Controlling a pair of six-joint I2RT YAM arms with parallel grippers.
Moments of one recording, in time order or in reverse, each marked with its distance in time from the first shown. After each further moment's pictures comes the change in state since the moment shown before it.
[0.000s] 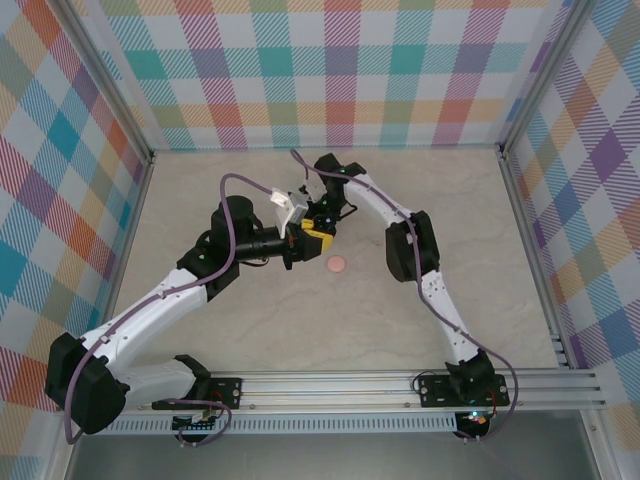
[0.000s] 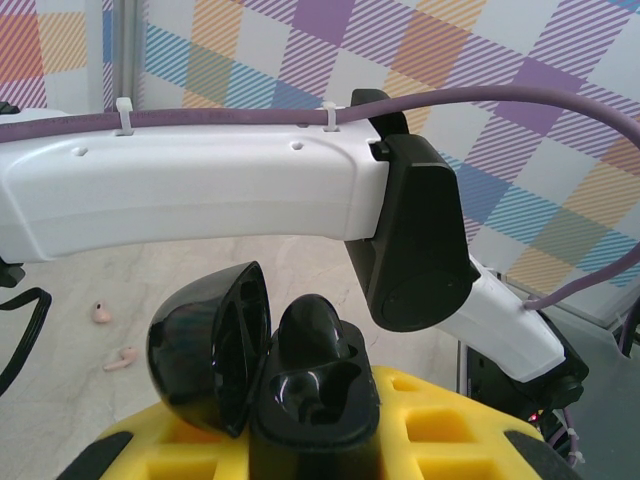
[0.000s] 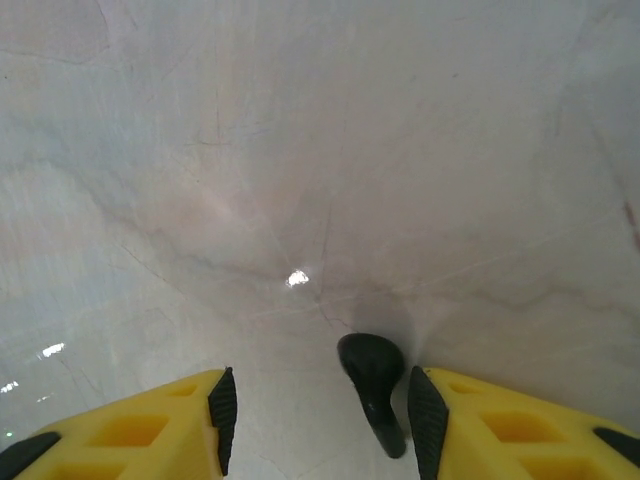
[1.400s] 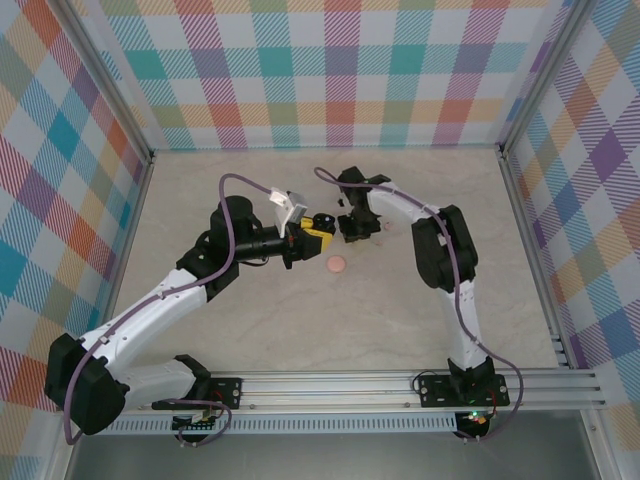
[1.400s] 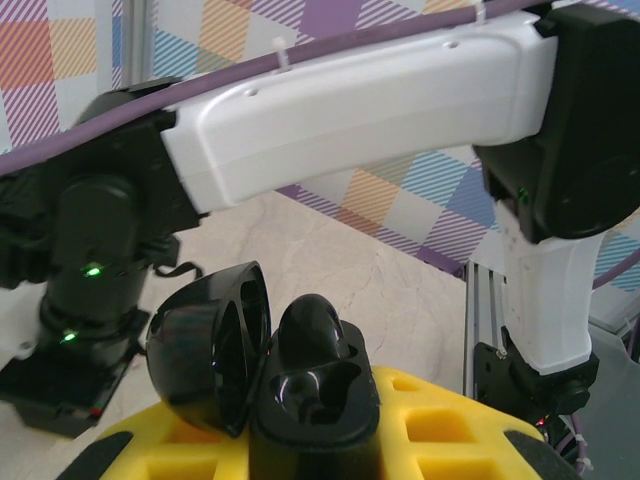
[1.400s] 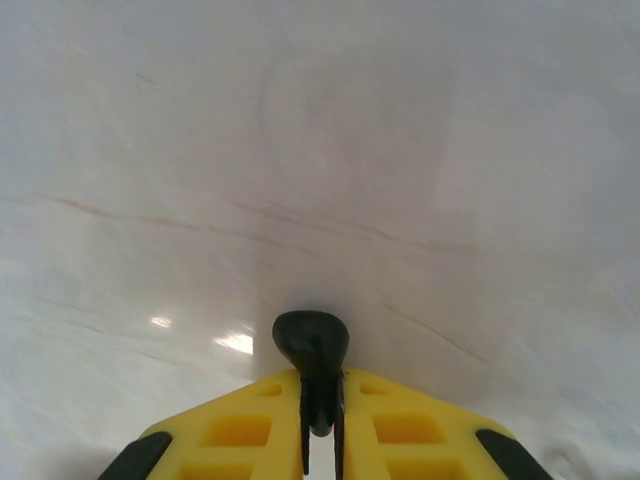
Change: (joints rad) left arm 0.000 -0.003 0.000 0.004 -0.014 -0.001; right arm -0.051 -0.433 -0.701 0.172 0.498 0.096
